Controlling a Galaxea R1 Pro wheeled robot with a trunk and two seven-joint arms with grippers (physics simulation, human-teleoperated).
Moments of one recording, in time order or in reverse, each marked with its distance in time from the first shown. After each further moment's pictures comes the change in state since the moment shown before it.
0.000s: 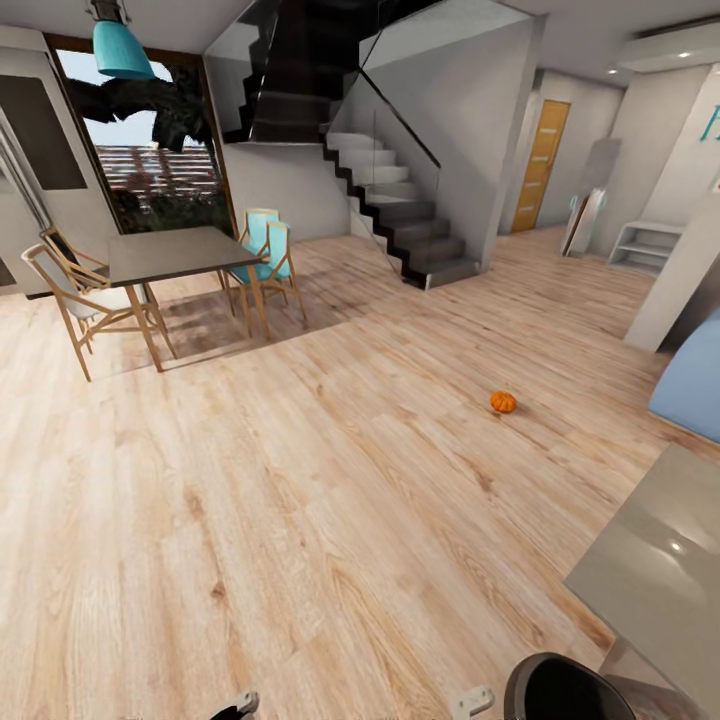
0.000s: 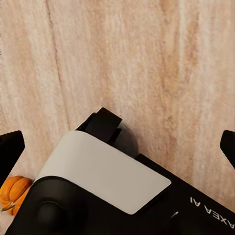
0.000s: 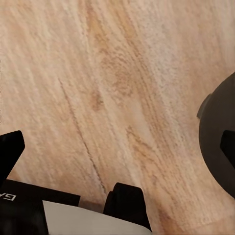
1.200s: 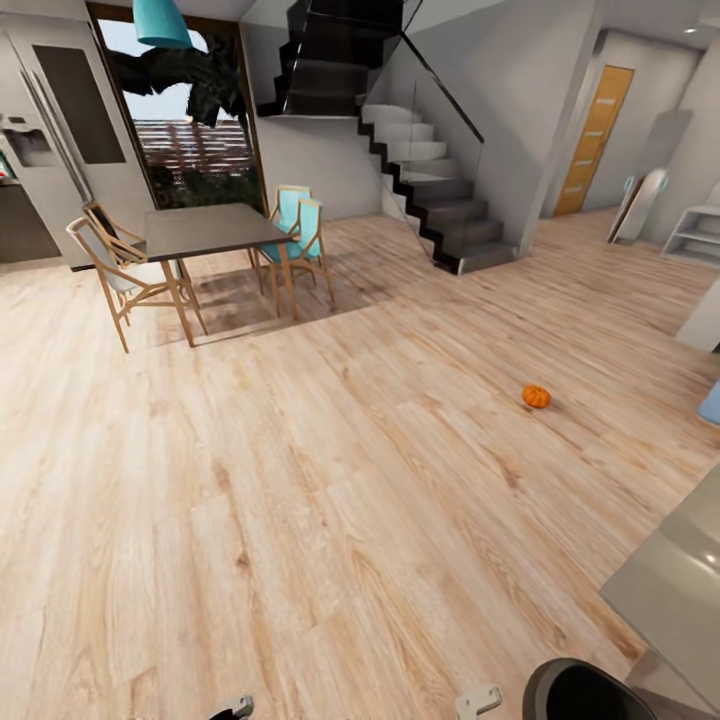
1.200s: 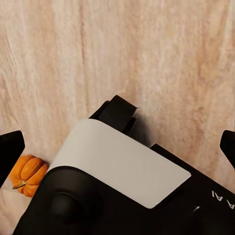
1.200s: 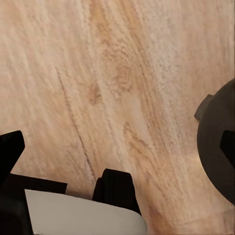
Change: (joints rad) left arm 0.000 0.006 0.000 0.016 -0.001 0.000 -0.004; right arm 0.000 -0.005 0.000 0.002 -0.005 -0.002 -0.065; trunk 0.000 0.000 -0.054
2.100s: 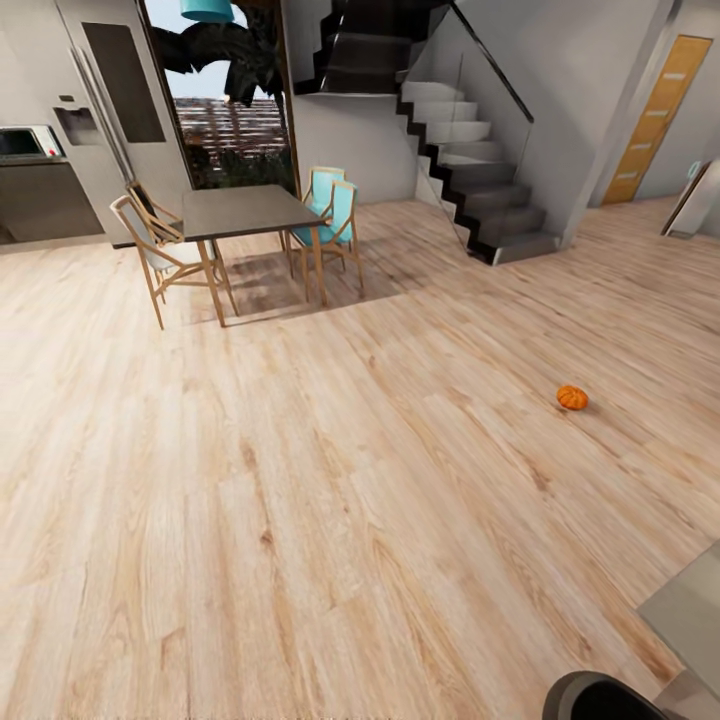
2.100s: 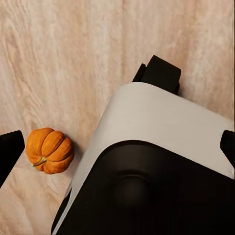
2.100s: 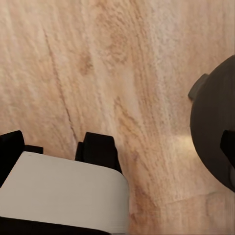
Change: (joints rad) left arm 0.087 0.092 -0.014 0.128 -0.064 0.003 -0.314; right arm 0.068 -0.050 -0.003 0.002 -0.006 -0.042 -0.030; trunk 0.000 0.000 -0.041
